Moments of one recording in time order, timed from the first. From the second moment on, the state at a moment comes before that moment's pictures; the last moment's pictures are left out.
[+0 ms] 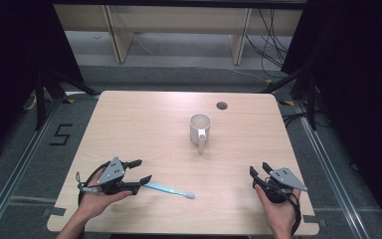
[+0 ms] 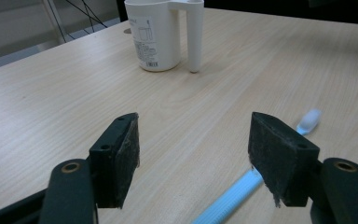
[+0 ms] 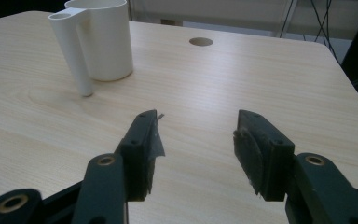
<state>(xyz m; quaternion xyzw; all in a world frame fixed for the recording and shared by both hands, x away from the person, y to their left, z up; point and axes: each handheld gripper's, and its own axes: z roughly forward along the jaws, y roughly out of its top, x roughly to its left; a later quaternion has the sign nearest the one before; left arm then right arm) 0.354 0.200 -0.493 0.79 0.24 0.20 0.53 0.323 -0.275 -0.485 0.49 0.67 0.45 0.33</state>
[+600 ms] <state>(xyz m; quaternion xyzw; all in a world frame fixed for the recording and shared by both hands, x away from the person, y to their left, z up) 0.369 0.172 -0.472 0.85 0.16 0.15 0.48 0.321 -0.270 -0.484 0.49 0.68 0.45 0.33</state>
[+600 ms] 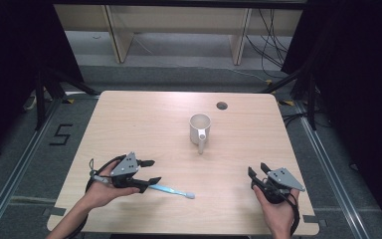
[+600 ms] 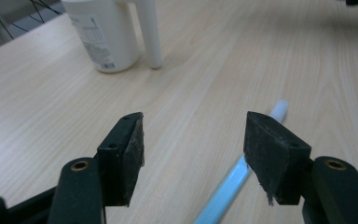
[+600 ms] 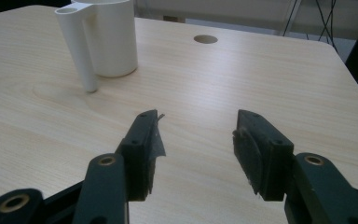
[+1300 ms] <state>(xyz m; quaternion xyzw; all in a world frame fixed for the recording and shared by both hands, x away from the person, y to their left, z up) 0.393 0.142 -0.476 0.96 0.04 0.04 0.26 0.320 -0.265 -0.486 0.48 0.69 0.44 0.32</state>
